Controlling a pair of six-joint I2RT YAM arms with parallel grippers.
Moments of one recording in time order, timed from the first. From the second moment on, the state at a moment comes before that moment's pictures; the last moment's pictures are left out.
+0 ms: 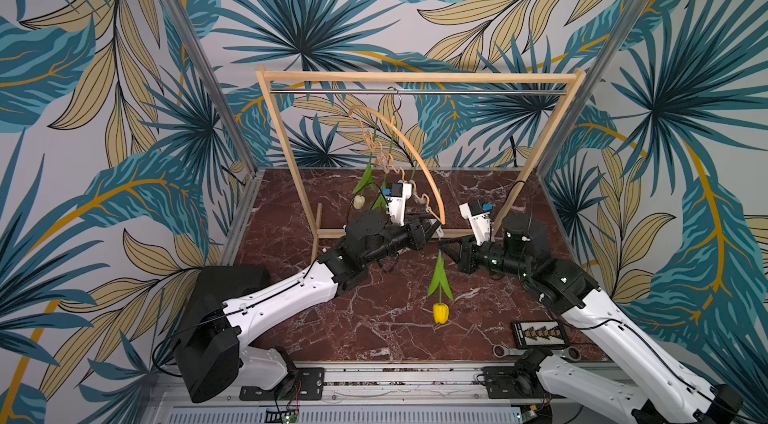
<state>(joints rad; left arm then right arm) -0.84 1.37 1.00 0.38 0.22 -0.79 0.57 0.95 1.00 -0.50 -0.32 0.44</state>
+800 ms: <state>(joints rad) -0.84 1.37 0.98 0.41 0.20 -0.82 0.58 0.95 1.00 -0.50 -0.31 0.44</state>
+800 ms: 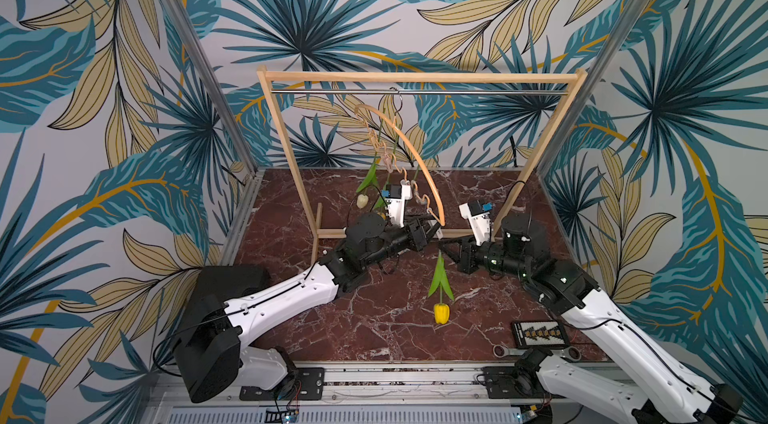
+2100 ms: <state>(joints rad) -0.84 1.29 0.94 0.31 0.17 -0.81 0.58 0.92 0.96 -0.42 -0.30 0.54</state>
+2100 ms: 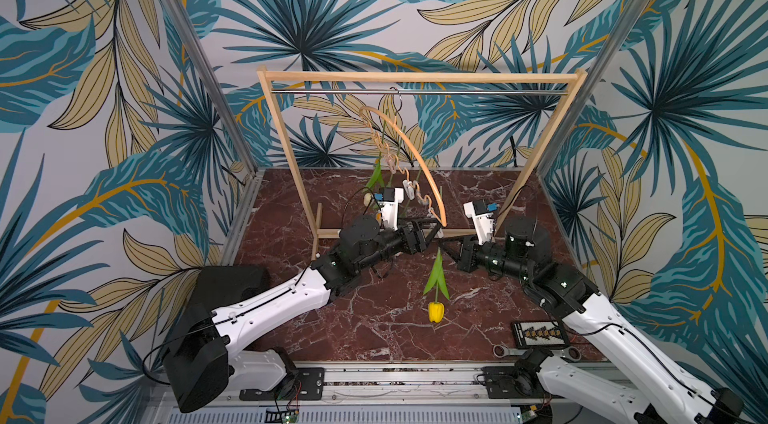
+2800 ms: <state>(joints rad) -0.84 0.96 0.86 -0.13 -0.23 -0.69 0.58 0.92 0.96 -0.45 -0.23 0.53</state>
